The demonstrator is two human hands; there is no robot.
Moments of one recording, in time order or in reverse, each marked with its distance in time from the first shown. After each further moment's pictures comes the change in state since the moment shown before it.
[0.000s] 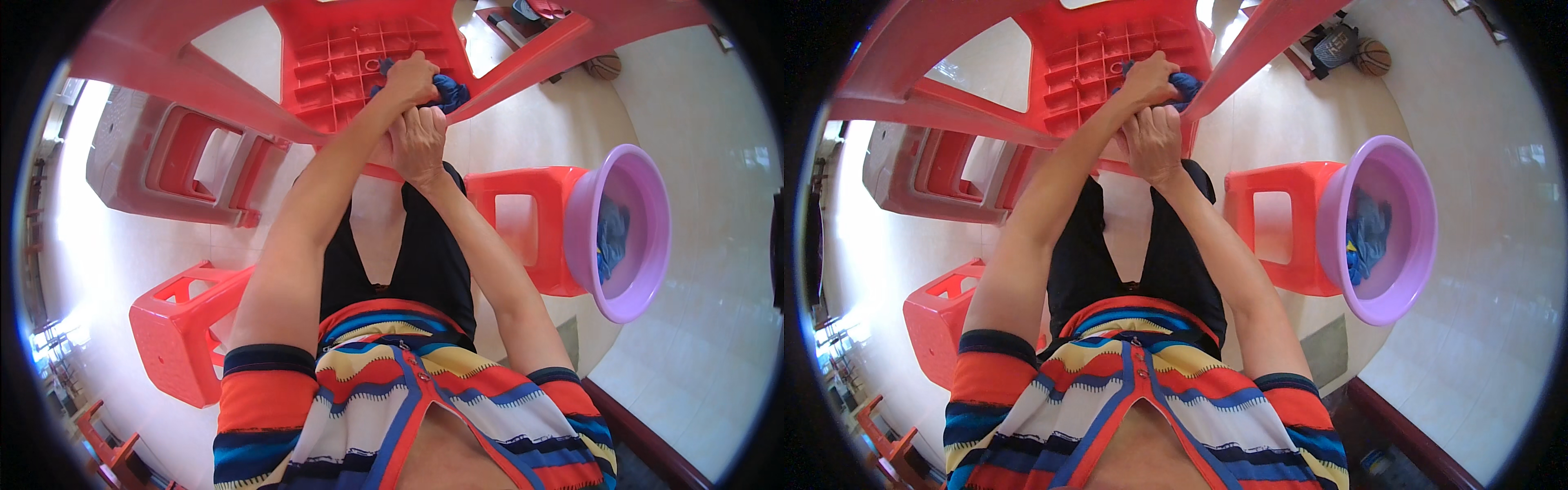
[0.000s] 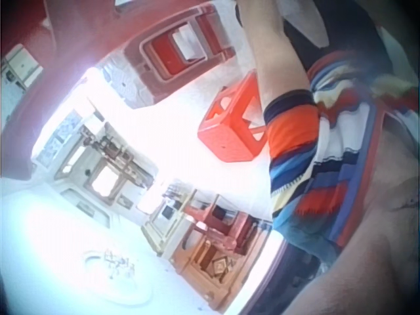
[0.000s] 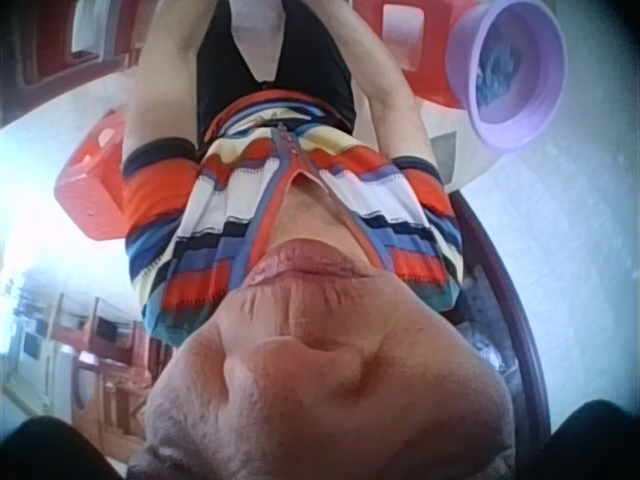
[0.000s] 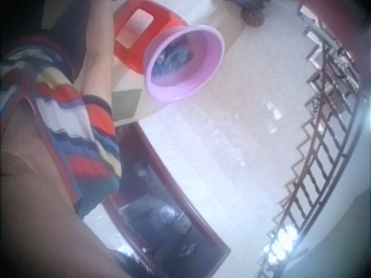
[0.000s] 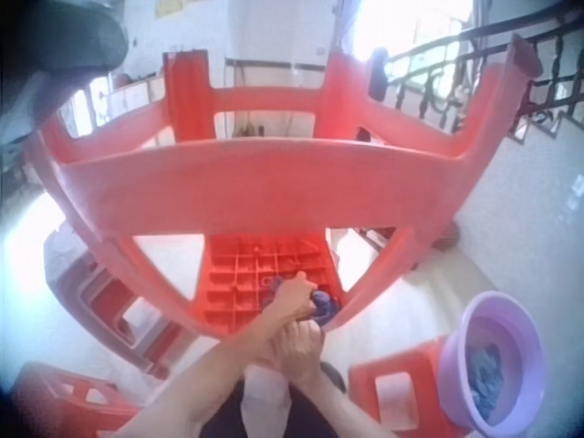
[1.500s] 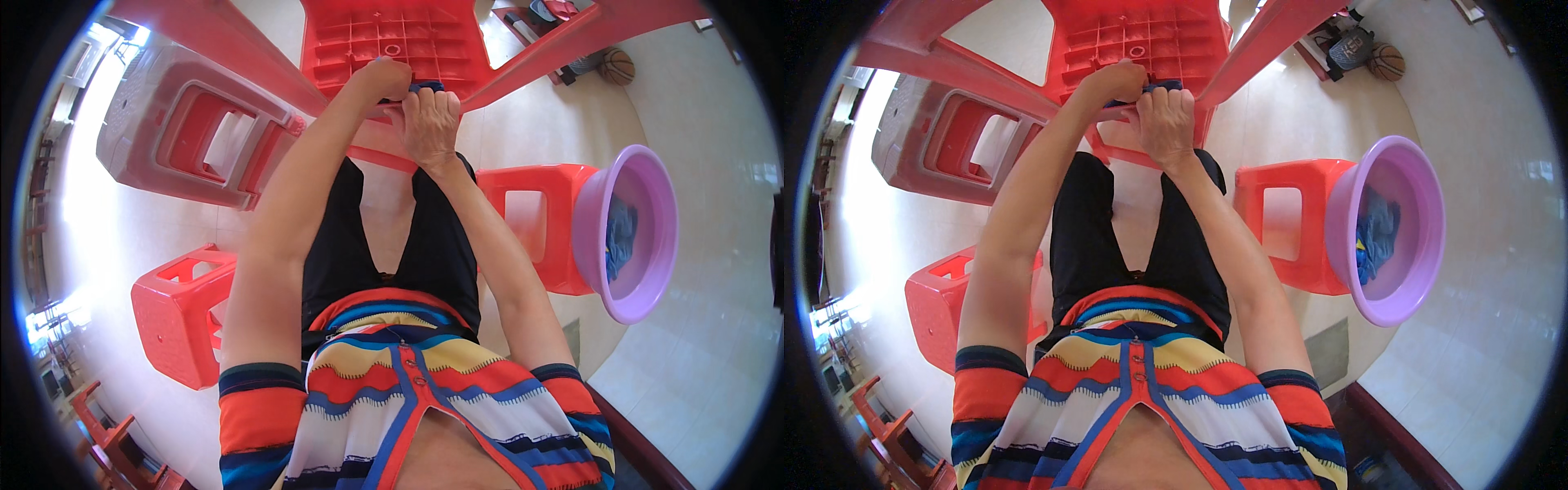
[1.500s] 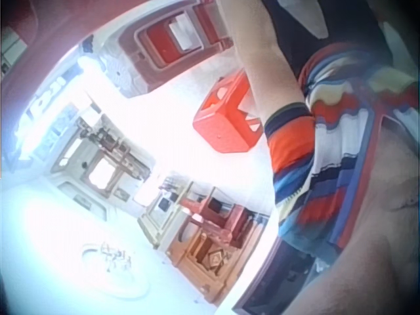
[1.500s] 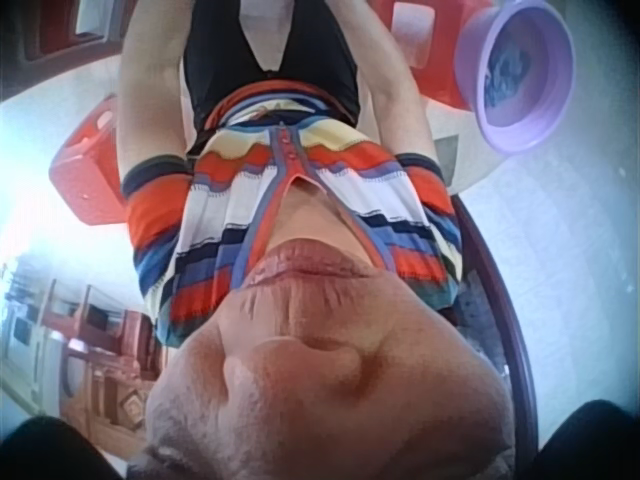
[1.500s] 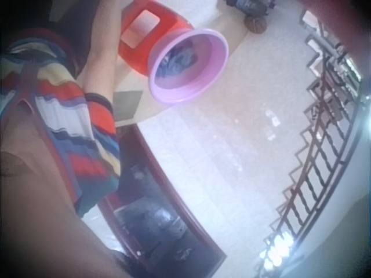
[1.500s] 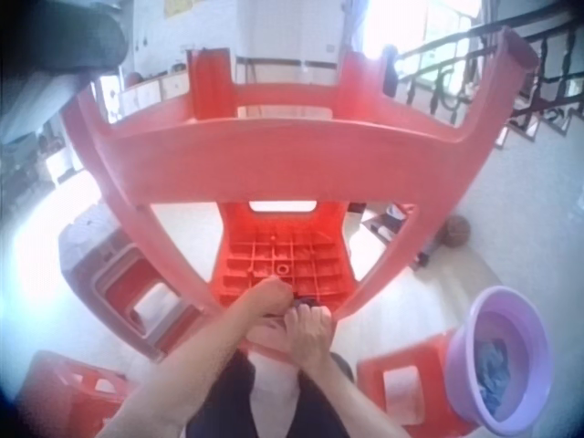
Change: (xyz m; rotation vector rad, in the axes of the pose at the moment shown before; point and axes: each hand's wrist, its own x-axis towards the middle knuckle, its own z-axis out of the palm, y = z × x) left_hand -0.039 -0.029 -0.057 0.283 -0.428 0.118; right_hand 0.001 -0.001 0.004 -0.019 -0.059 0.051
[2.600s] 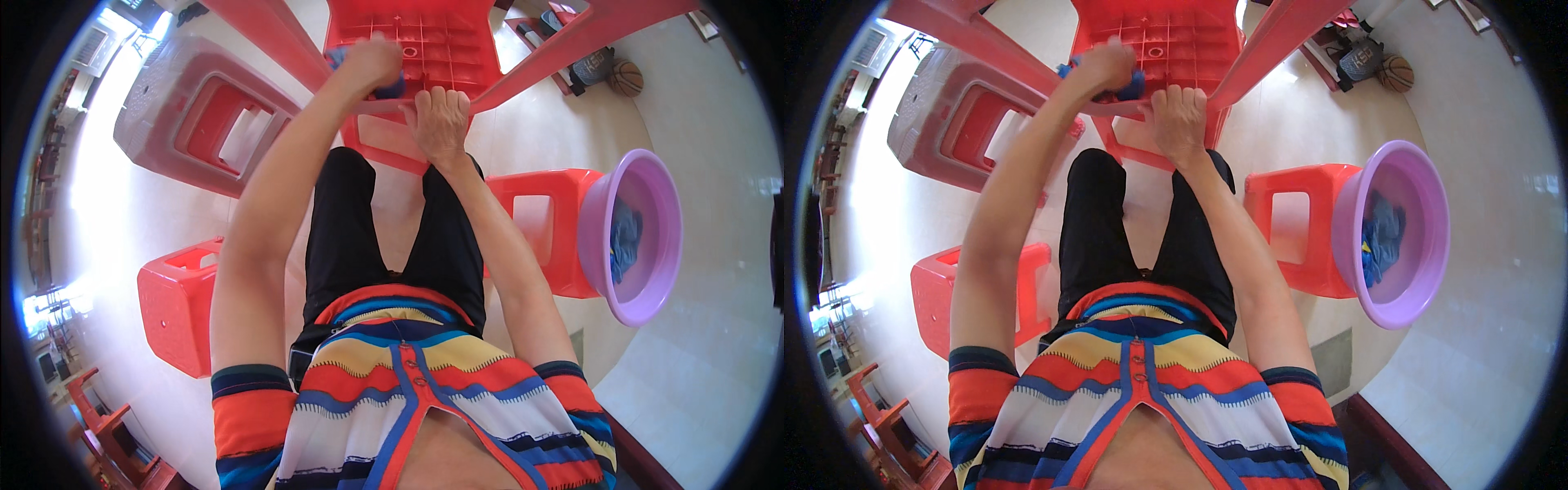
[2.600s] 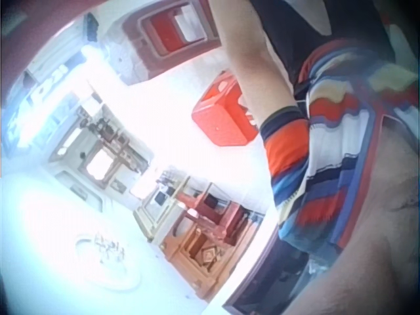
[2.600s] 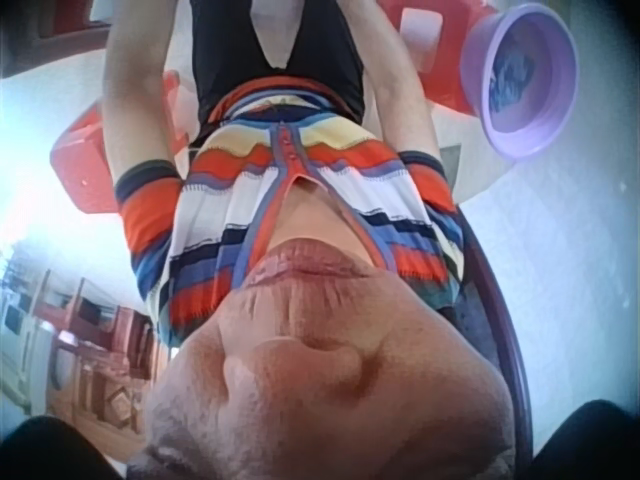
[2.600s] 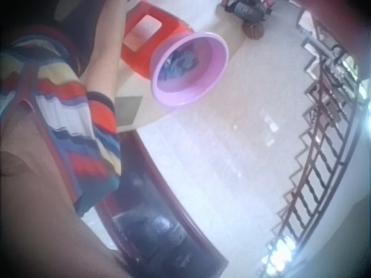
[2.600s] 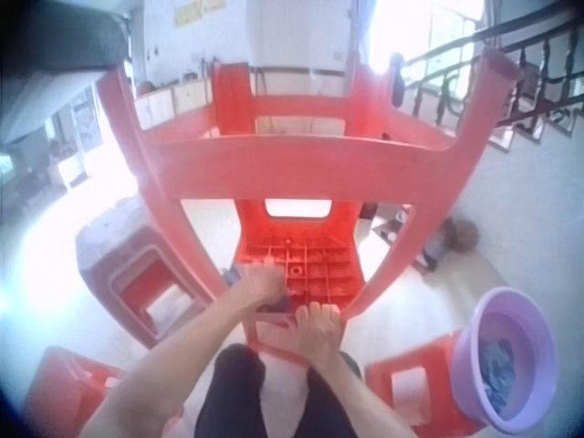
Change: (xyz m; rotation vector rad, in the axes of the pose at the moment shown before) left_hand -0.035 -0.008 -0.023 0.130 0.430 -0.299; right_hand 0.003 -0.001 -0.001 -0.013 -0.001 -0.005
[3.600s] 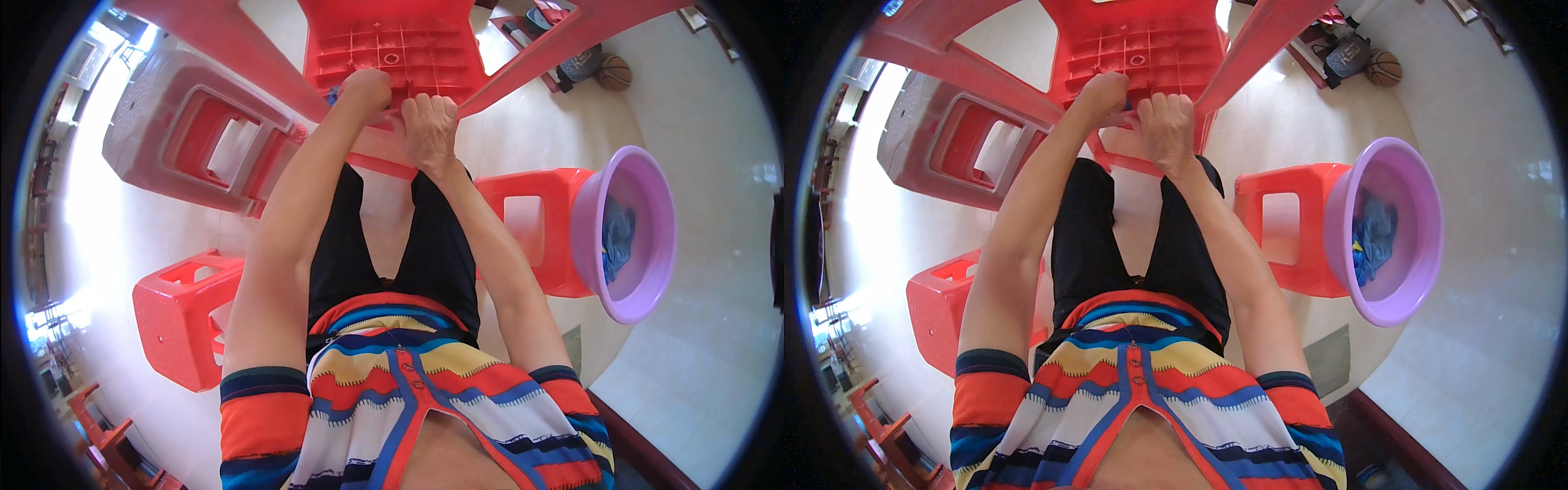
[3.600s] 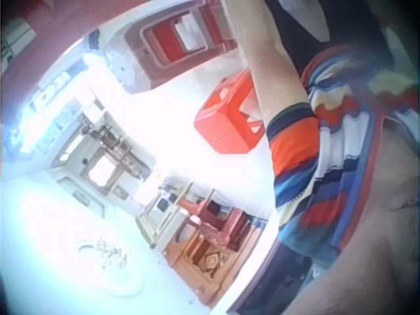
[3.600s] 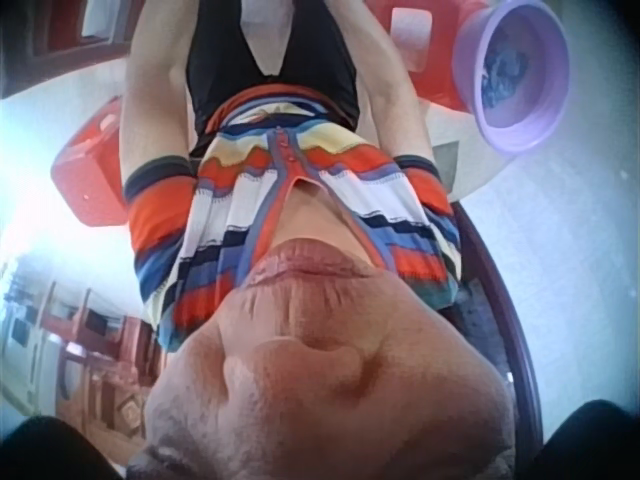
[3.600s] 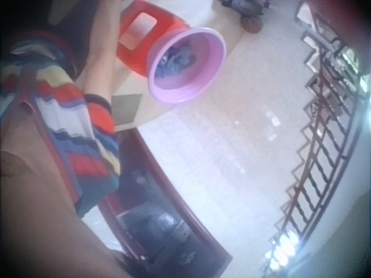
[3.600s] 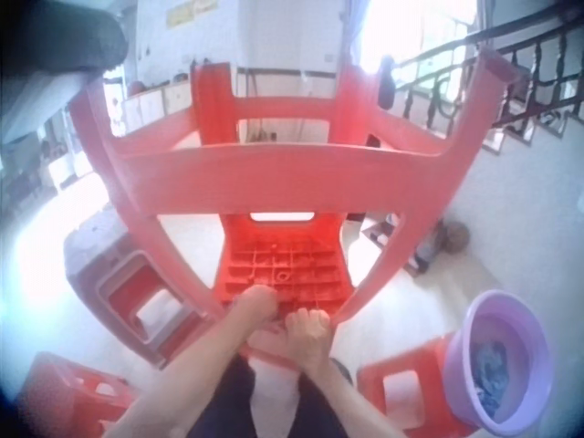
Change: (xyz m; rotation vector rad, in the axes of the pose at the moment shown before) left_hand -0.010 0.004 0.031 0.061 -0.399 0.233; right_hand 0.001 0.003 -0.002 0.123 0.008 -0.014
